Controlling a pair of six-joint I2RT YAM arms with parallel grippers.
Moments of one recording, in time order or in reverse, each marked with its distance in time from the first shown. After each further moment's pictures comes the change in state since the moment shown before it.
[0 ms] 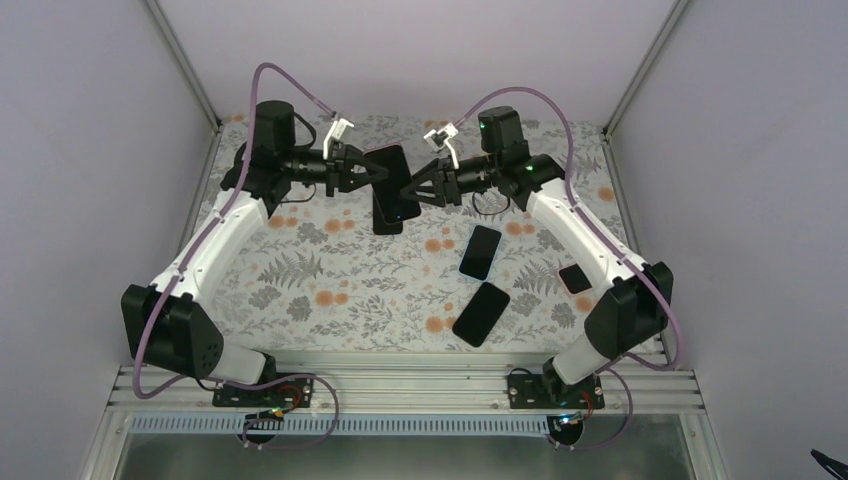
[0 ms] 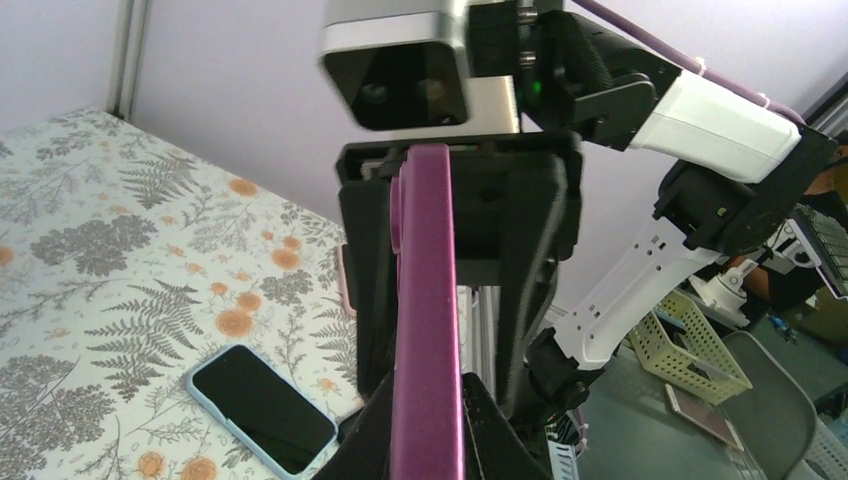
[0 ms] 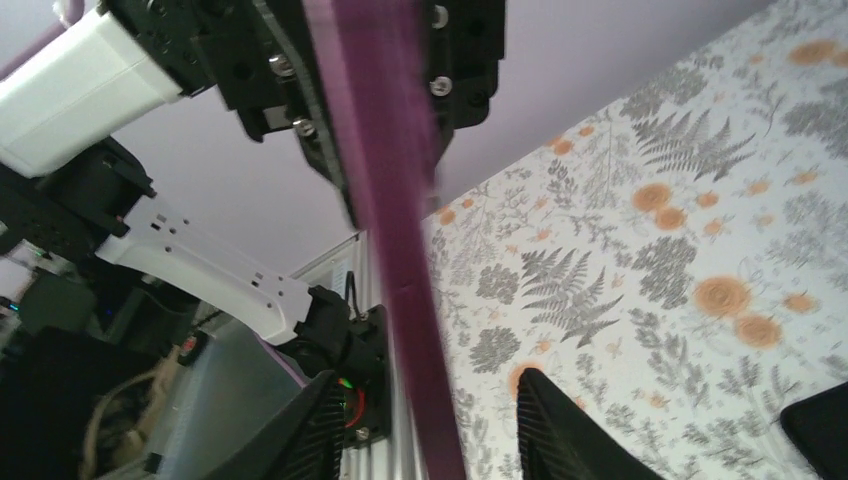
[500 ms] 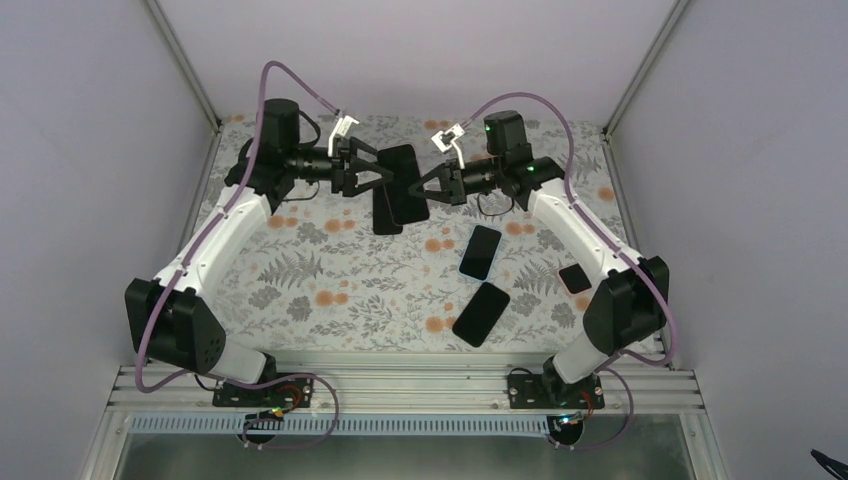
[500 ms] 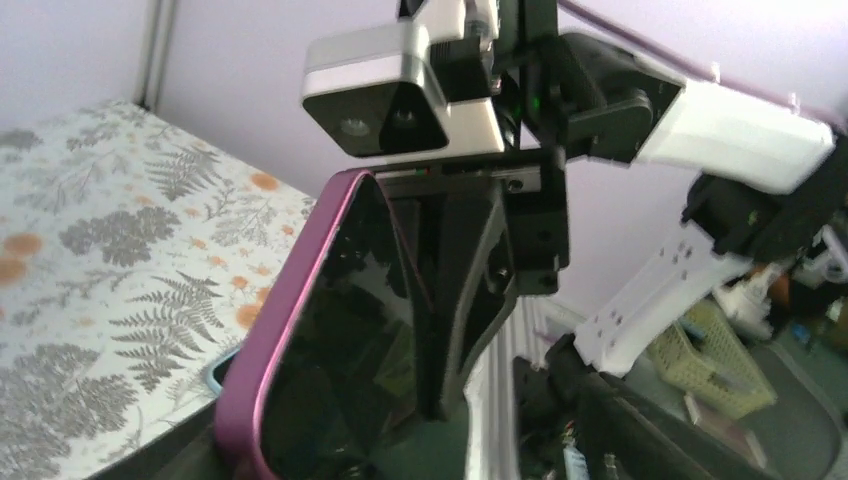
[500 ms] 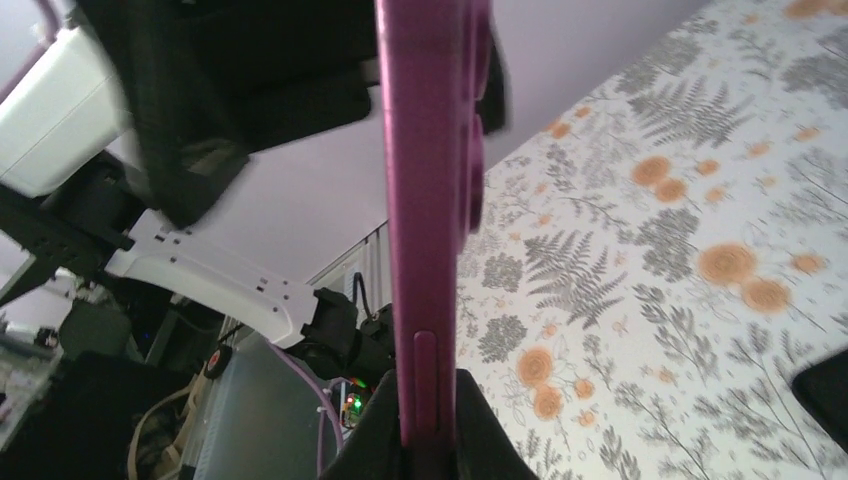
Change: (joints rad) left arm -0.015 0.027 0.020 -0.020 -0.040 0.013; right arm -0.030 0.029 -0.040 0.045 -0.052 0.058
